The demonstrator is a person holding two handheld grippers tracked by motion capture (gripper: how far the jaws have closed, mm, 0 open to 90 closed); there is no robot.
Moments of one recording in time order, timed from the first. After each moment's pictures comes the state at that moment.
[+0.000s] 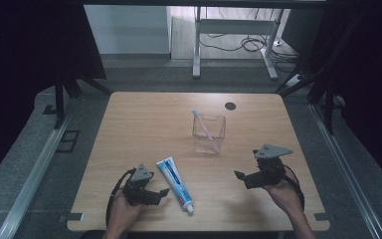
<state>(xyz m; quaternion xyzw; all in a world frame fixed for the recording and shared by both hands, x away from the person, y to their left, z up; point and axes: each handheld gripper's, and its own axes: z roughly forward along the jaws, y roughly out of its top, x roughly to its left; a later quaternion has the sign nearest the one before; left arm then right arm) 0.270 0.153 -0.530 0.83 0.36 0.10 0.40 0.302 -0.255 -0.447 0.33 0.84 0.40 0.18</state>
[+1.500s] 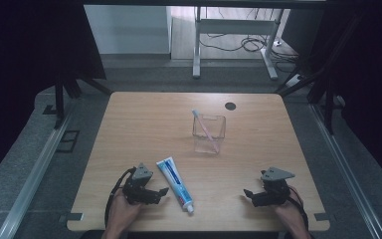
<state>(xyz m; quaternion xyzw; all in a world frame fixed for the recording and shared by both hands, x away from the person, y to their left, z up) 0.272 0.153 -0.527 0.84 0.38 0.10 0.39 0.279 -0.292 -0.530 0.35 0.84 0.35 0.19</state>
